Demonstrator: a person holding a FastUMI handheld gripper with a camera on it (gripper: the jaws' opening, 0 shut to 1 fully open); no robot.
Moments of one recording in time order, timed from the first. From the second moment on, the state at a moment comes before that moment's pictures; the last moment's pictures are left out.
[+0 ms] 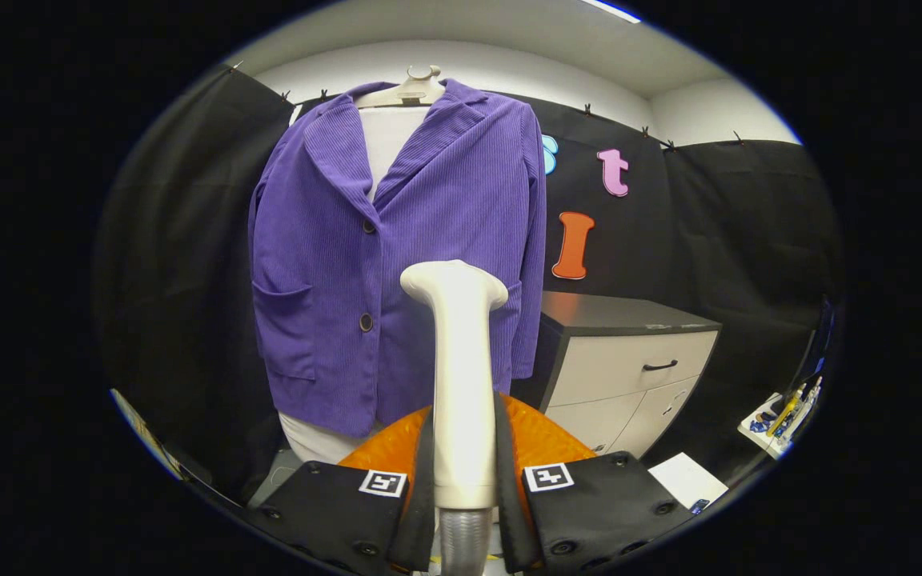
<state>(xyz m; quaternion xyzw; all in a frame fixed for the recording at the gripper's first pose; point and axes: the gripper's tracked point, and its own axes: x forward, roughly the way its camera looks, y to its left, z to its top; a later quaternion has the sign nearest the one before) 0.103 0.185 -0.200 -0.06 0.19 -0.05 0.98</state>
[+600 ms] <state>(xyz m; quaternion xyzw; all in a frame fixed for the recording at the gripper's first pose) 0.075 0.180 -0.258 -0.05 0.25 -0.04 0.97</state>
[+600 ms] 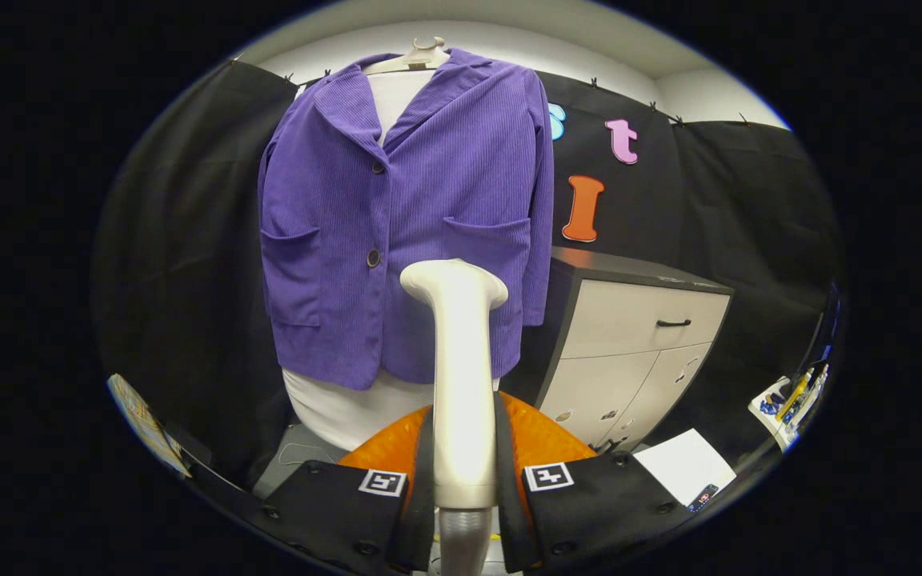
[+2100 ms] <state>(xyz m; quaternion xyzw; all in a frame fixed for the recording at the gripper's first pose) 0.112 0.242 -0.060 -0.07 0.05 -0.05 1.00</state>
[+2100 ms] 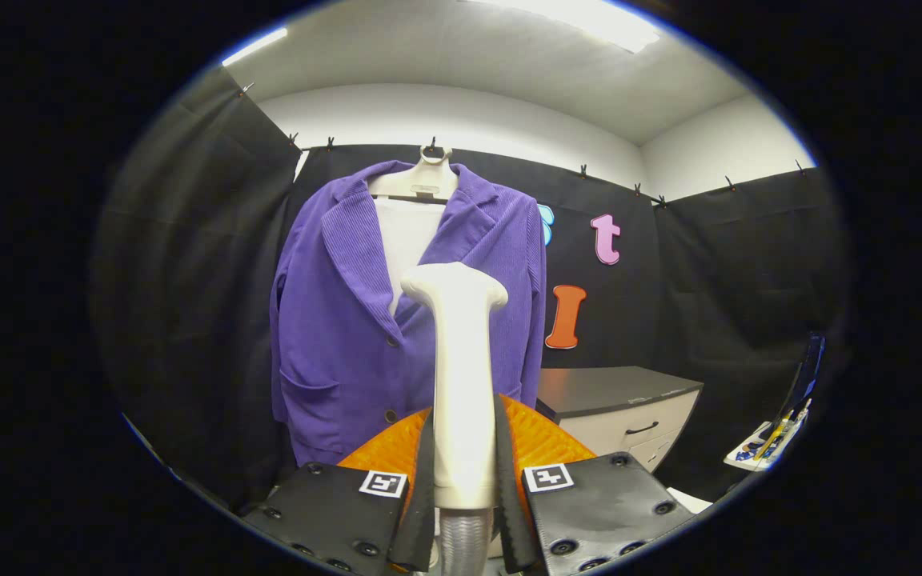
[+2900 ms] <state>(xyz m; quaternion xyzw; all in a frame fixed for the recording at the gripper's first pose) 0.165 0.377 -0.031 -0.07 0.00 0.04 1.00</state>
